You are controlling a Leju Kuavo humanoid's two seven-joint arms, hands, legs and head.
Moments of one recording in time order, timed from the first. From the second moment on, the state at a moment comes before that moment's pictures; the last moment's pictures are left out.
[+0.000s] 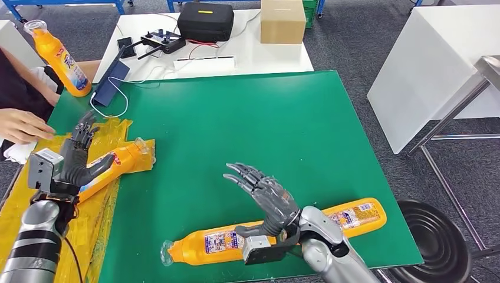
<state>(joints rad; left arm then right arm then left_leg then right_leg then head) -0.33 0.20 0.11 -1.20 -0.28 -0.17 -0.46 -0.18 -0.12 0.64 -1.49 0.66 0.00 -0.45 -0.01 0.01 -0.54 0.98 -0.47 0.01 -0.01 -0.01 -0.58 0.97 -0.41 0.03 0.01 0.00</state>
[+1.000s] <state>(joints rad) -0.38 0.08 0.06 -1.16 -0.24 -0.11 -0.46 -0.15 -0.35 0.71 -1.60 0.56 0.15 -0.48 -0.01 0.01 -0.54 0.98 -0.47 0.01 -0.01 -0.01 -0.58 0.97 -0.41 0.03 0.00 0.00</state>
